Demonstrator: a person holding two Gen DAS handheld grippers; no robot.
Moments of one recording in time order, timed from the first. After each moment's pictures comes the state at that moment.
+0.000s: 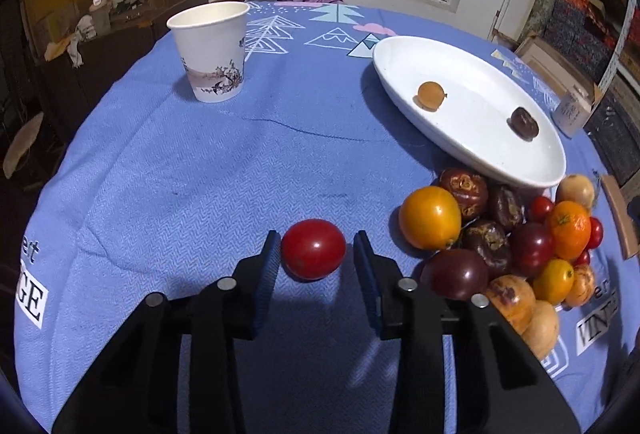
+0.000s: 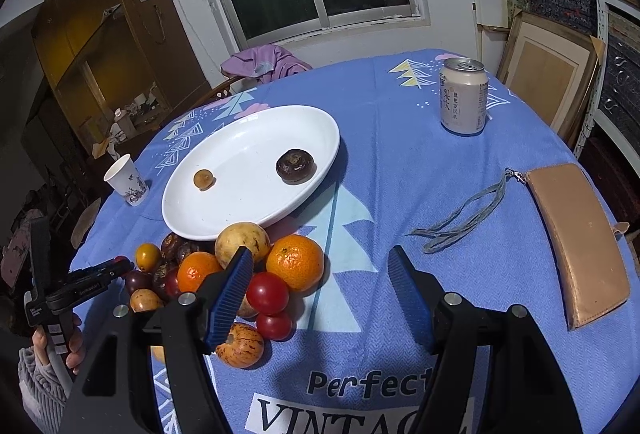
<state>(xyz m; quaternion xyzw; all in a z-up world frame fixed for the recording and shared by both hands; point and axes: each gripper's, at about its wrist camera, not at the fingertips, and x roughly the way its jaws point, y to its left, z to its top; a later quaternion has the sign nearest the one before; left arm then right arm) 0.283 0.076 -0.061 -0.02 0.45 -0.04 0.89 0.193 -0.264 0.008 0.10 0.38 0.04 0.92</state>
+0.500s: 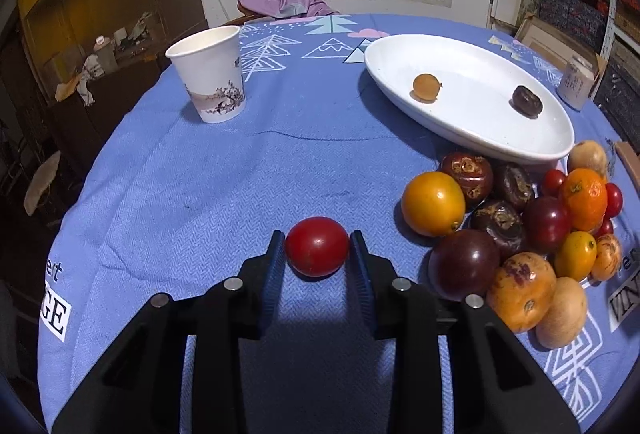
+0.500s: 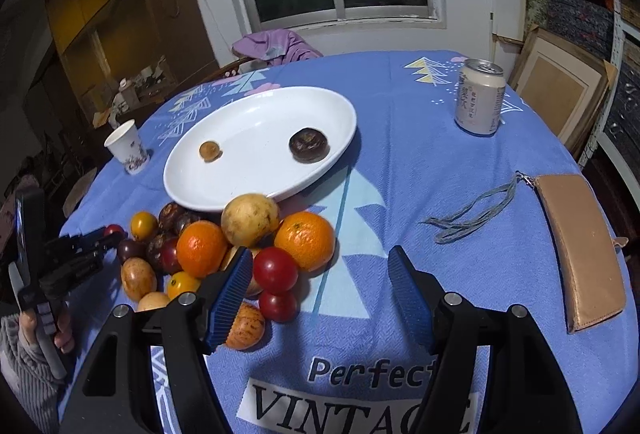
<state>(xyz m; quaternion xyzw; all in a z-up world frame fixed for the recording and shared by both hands) 0.272 0.068 -0.061 0.03 0.42 -0.02 0.91 0.185 -0.238 -0.004 0.04 0.40 0.06 0.92</state>
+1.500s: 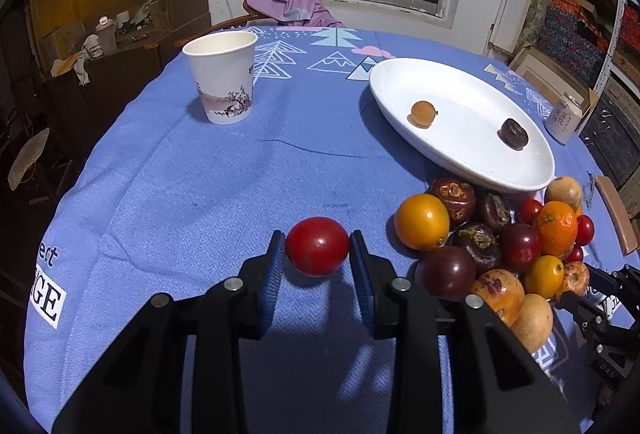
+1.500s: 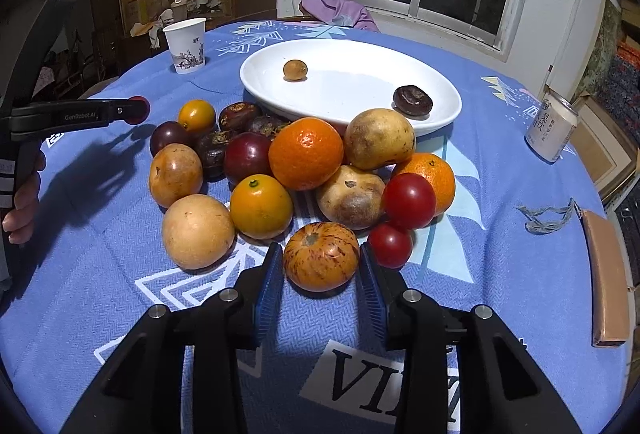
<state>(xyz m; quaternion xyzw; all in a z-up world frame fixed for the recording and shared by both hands) 0.264 0.084 -0.046 -0.02 0.41 -0.04 0.91 0.156 -0.154 -0.044 -0.10 0.41 0.11 0.90</state>
